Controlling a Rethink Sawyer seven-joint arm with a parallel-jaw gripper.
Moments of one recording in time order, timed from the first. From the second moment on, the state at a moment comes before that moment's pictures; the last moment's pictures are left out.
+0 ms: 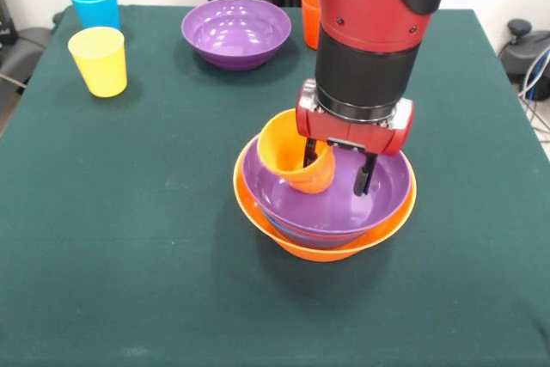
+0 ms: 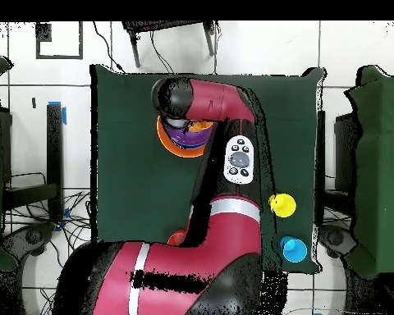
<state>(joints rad) -0.11 -0.28 -0.06 1.00 0.02 0.83 1.90</state>
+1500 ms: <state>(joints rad) -0.11 -0.38 -0.06 1.01 0.02 0.88 1.90</state>
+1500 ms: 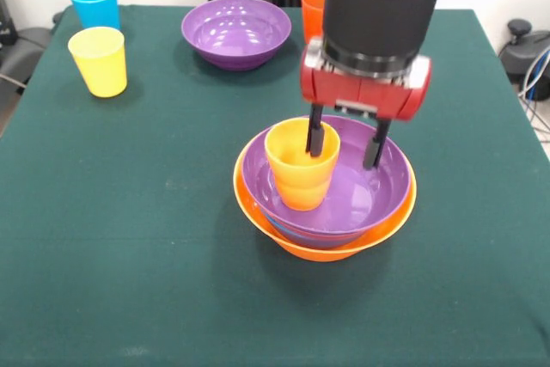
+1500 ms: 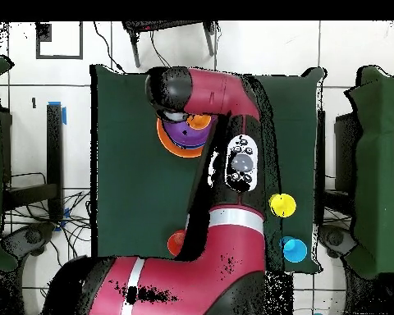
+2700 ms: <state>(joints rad) -0.12 -0.50 -0.06 1.03 0.03 0.93 1.90</state>
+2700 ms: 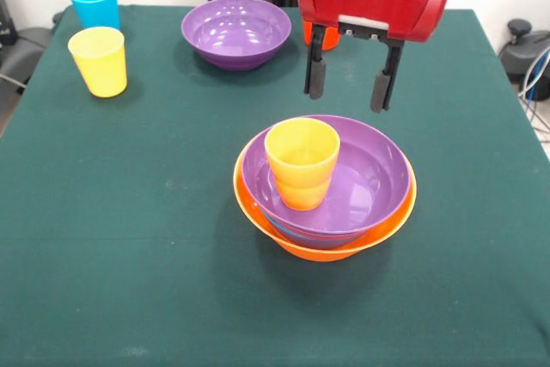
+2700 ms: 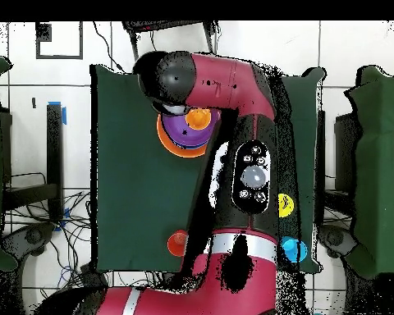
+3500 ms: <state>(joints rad) -0.14 -0.50 -0.06 1.05 0.03 0.93 1.90</state>
